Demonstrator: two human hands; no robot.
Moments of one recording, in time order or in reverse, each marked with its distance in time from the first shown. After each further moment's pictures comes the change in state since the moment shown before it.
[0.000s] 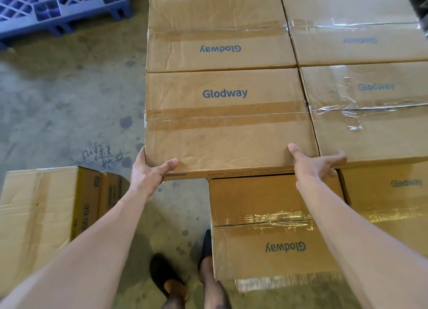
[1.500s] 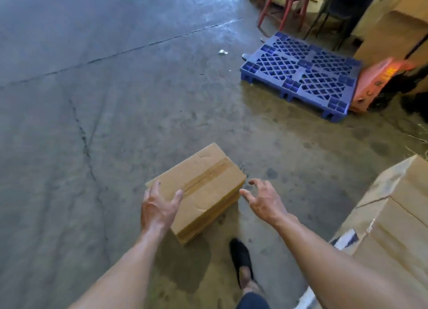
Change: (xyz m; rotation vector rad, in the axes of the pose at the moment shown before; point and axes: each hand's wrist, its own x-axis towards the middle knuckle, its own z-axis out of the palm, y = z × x) left_hand -0.196 -0.198 -0.389 -0.074 0.927 -0.291; right_hand -0.533 0.044 0.235 -1.109 -1.167 -1.400
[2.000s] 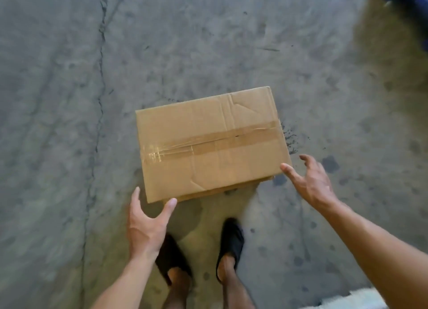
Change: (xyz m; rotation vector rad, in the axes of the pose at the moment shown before) left_hand 0.049 -0.127 0.248 -0.235 0.239 -0.627; right_hand 0.328 0.132 0.110 -0.166 -0.259 0.035
